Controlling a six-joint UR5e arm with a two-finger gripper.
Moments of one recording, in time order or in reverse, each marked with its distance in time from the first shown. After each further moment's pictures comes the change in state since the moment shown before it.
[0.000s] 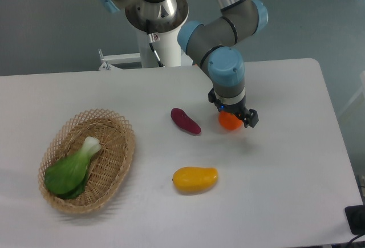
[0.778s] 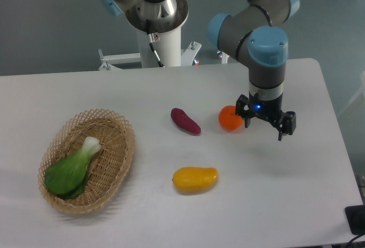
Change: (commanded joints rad) arm 0.100 -0.058 0.245 -0.002 -0.204 0.030
